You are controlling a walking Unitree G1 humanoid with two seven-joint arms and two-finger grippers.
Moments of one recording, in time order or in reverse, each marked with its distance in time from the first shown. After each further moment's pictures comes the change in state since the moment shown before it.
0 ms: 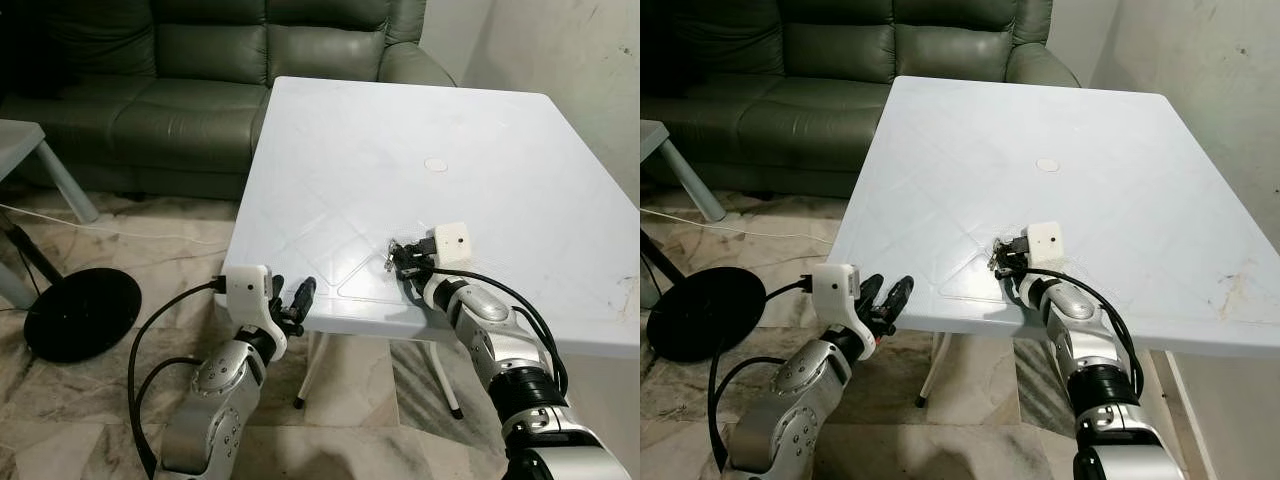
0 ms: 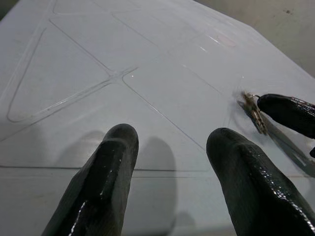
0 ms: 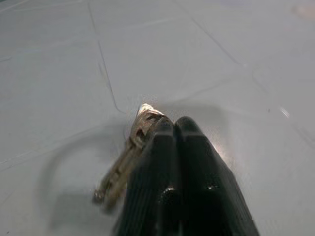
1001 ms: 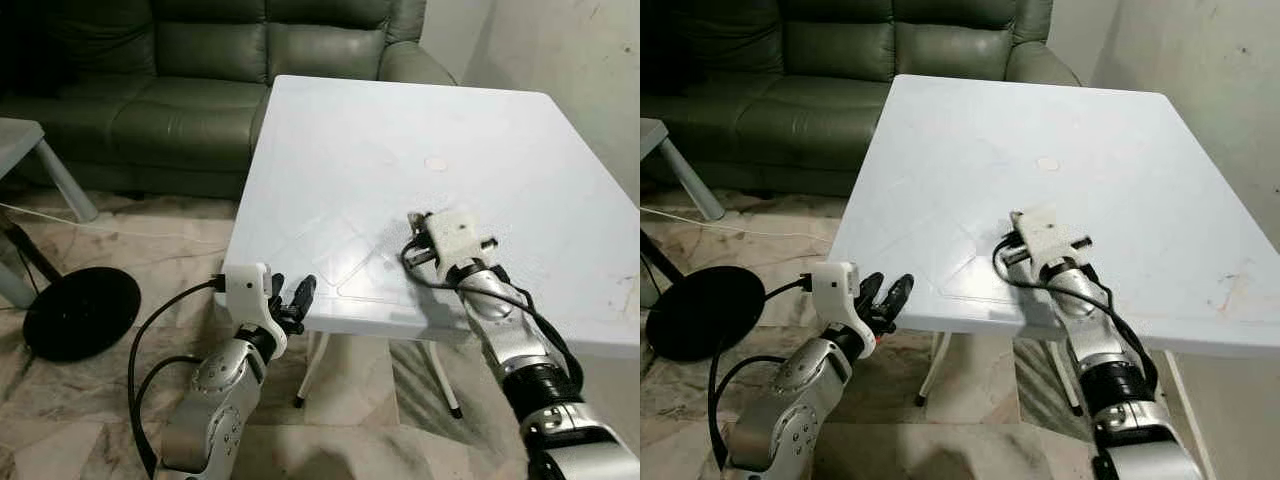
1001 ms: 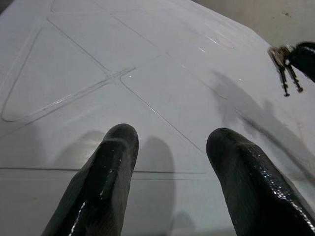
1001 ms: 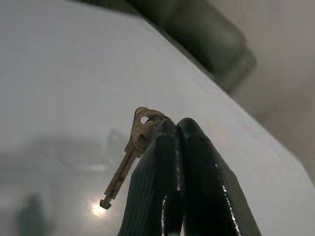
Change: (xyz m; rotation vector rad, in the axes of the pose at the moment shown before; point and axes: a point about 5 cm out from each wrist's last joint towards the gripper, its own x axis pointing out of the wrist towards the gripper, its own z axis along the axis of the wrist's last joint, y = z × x) left arm 0.001 0.000 0.001 -0.011 -0.004 -0.001; right arm -0.005 0.005 0.034 -0.613 -0.248 -0.081
